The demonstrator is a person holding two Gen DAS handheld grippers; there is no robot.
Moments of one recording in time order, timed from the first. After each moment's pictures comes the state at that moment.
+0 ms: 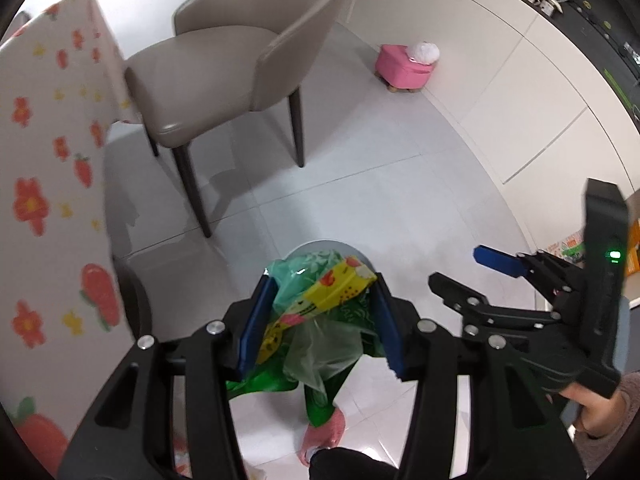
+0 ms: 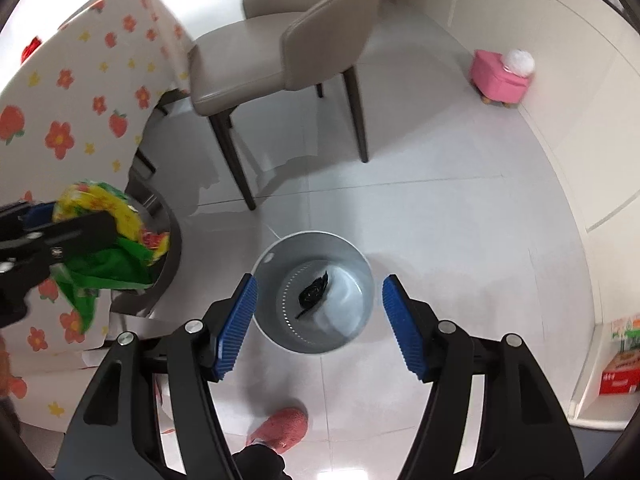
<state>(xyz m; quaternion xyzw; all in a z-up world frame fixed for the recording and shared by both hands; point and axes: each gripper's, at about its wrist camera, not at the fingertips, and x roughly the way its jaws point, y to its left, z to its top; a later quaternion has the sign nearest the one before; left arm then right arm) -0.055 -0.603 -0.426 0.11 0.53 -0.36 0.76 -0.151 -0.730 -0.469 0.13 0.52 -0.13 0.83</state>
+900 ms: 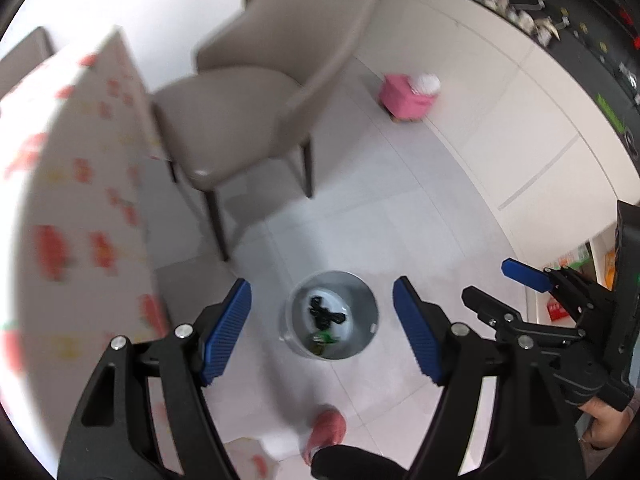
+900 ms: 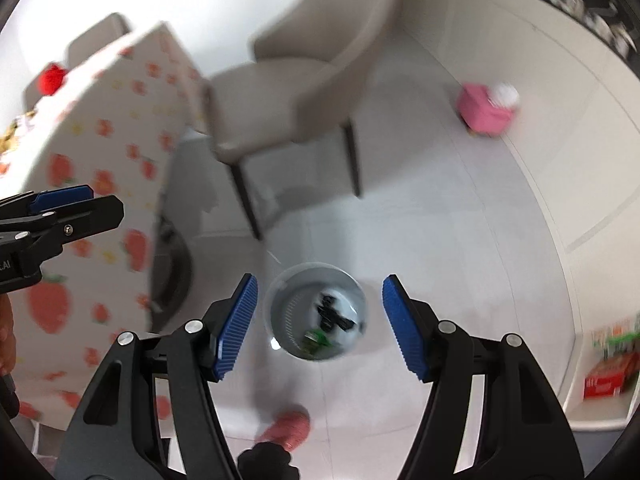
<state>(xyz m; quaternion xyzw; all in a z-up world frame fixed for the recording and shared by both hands) -0.034 -0.549 -0.307 0.10 0.50 -0.33 0.79 -0.138 -0.697 -0.343 0.10 0.48 -0.13 0.86</state>
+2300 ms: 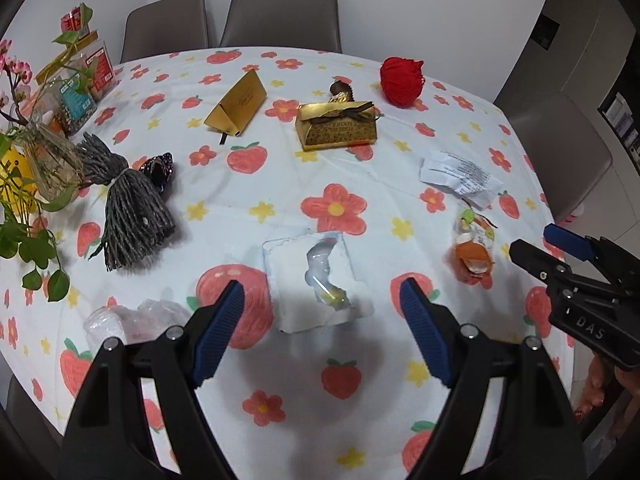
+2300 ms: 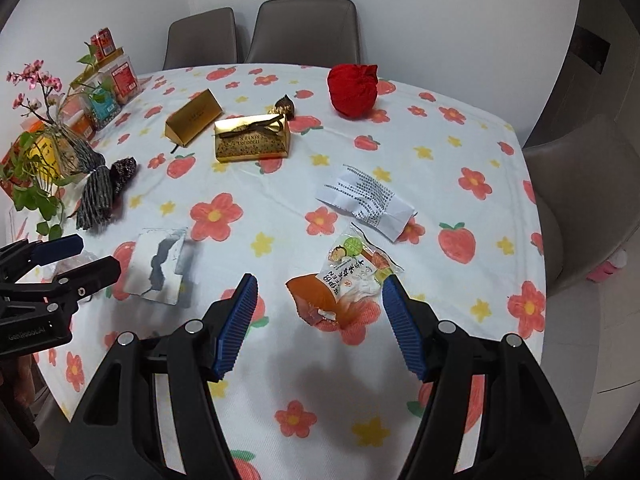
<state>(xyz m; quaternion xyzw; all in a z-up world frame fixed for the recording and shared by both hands) 0.153 -0.006 -0.197 -0.01 0.51 -0.09 0.86 0.152 -0.201 -0.209 -0.01 0.47 0.05 0.88</state>
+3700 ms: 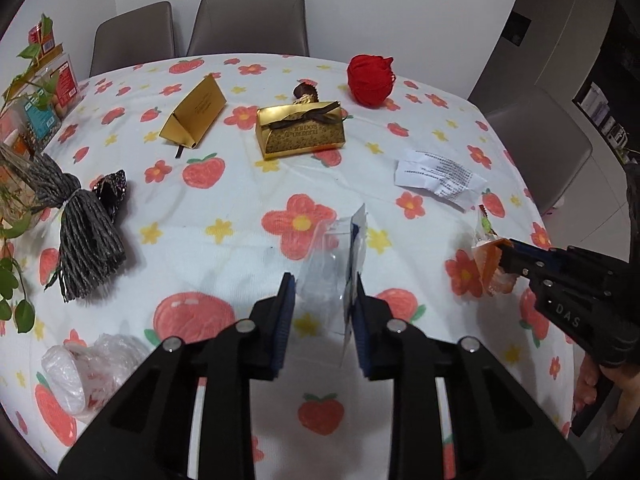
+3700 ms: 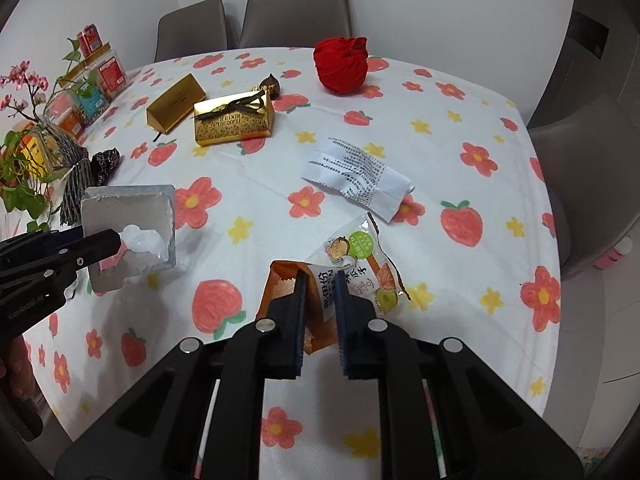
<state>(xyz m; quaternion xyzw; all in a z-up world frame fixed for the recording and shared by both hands) 0.164 -0.025 -0.210 0.00 0.48 -0.15 0.86 0.153 -0.216 -0.227 0.01 0.48 0.05 0.88</state>
